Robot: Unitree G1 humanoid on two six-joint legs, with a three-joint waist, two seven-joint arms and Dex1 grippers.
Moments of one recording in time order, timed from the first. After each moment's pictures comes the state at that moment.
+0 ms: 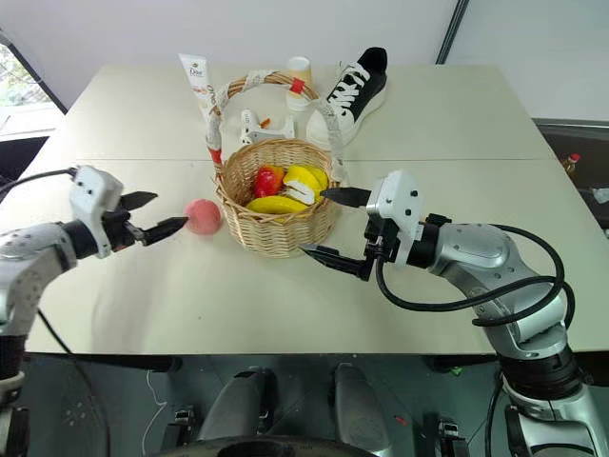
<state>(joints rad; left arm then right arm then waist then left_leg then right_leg) -0.28 0.78 0.16 -0.11 -0.43 0.60 -0.74 -0.34 -0.69 0.01 -0.55 0.63 0.55 0.81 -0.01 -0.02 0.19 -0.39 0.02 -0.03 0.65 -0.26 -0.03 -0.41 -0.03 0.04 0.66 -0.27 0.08</state>
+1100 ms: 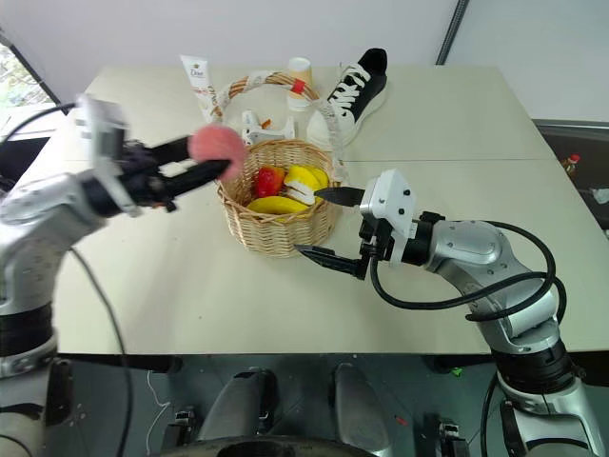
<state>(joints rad) -0.58 0.60 0.06 -0.34 -0.63 0.74 -0.67 -0.36 -0.68 0.02 -0.51 0.59 0.53 0.83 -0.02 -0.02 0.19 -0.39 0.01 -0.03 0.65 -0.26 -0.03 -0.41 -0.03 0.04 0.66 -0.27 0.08</state>
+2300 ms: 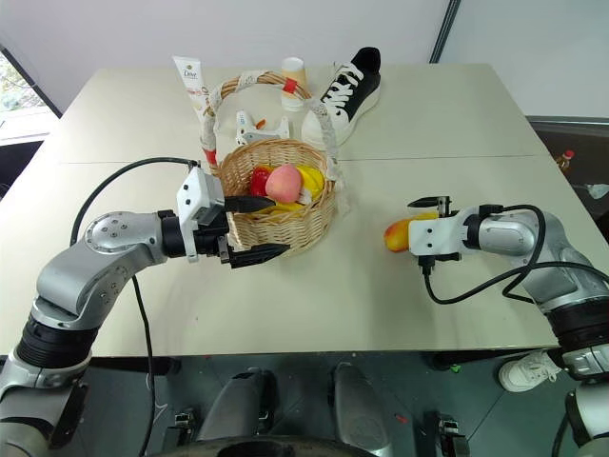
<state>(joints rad) -0.44 0.63 -0.10 -0.40 -0.53 0.65 -0.85 -0.44 -1.00 0.21 0.20 -0.27 -0.27 0.87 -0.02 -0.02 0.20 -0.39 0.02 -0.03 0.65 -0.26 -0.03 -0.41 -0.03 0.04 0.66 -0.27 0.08</state>
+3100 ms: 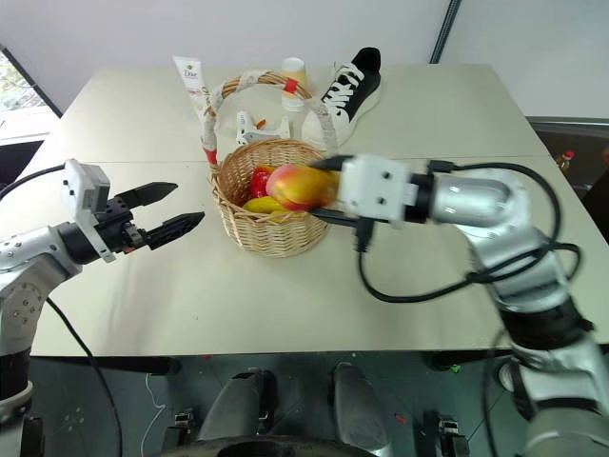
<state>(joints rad) -0.21 0.72 0.33 -0.34 -0.65 0.65 -0.81 -0.71 -0.64 0.23 -0.42 0.19 0.31 0.91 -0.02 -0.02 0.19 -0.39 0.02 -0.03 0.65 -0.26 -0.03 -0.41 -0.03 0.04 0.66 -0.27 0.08</state>
